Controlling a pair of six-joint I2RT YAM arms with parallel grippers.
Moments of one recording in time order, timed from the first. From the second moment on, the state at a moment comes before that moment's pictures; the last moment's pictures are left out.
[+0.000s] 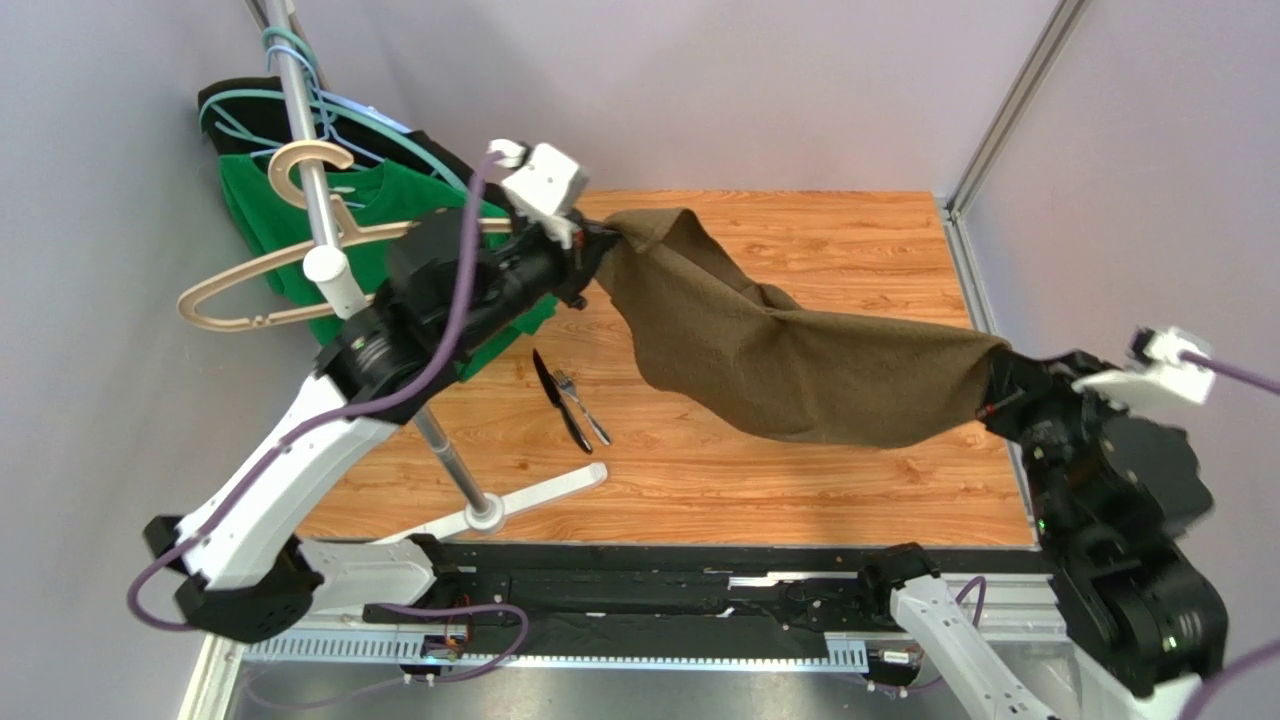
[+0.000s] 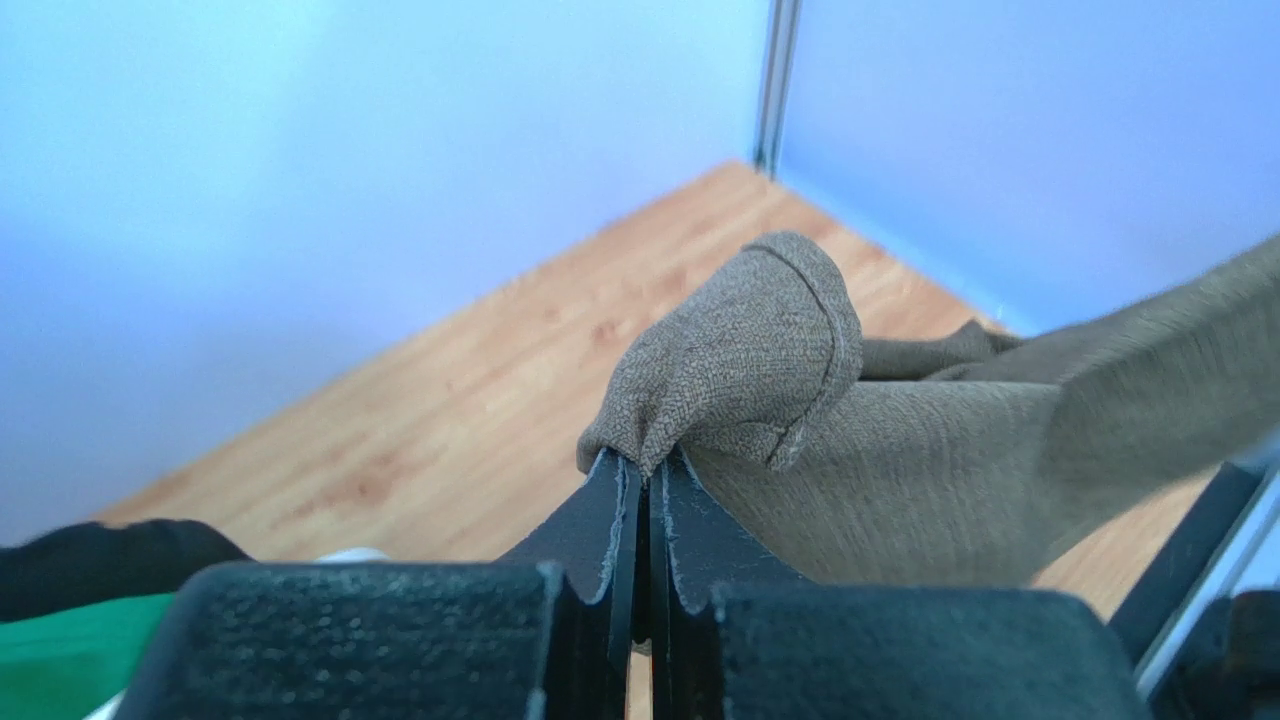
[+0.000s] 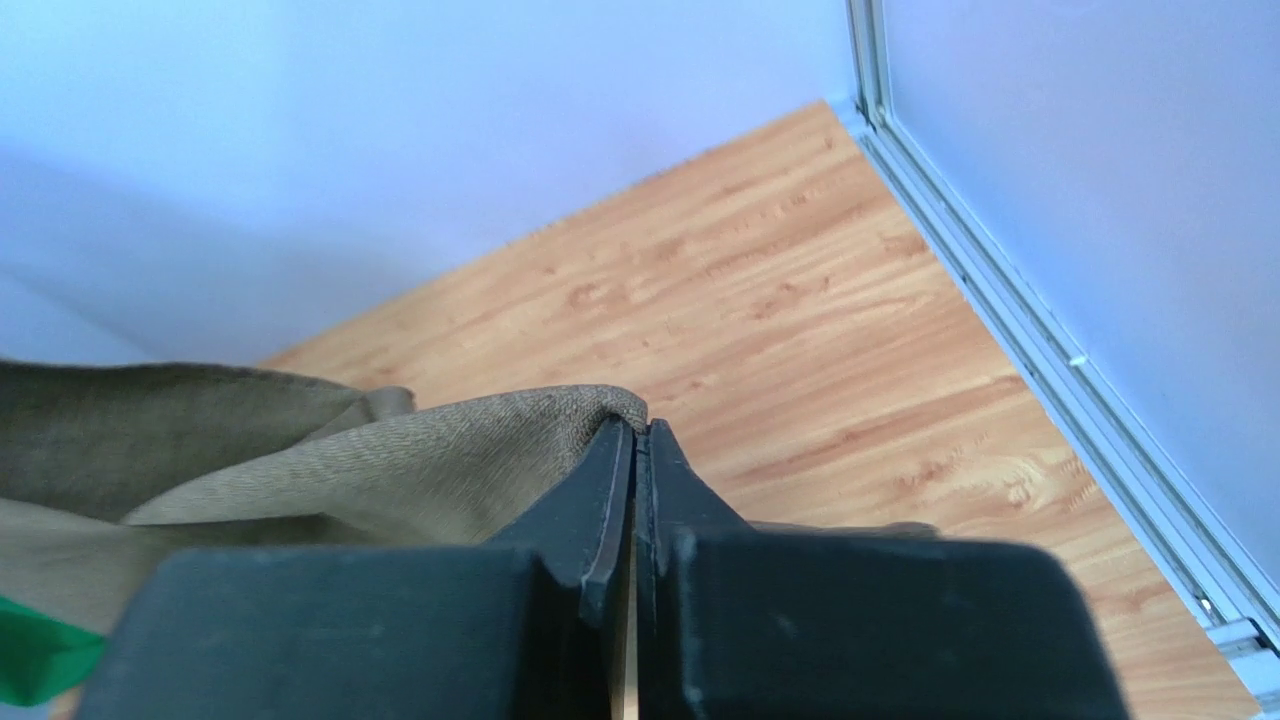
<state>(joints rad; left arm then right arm) -0.84 1.21 1.63 -0.47 -0.12 0.01 0.25 0.59 1.41 -0.96 0.43 0.42</state>
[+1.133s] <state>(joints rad) -0.83 2.00 2.03 -0.78 -0.37 -0.02 0.00 1.25 0.93 -0.84 0.16 0.58</state>
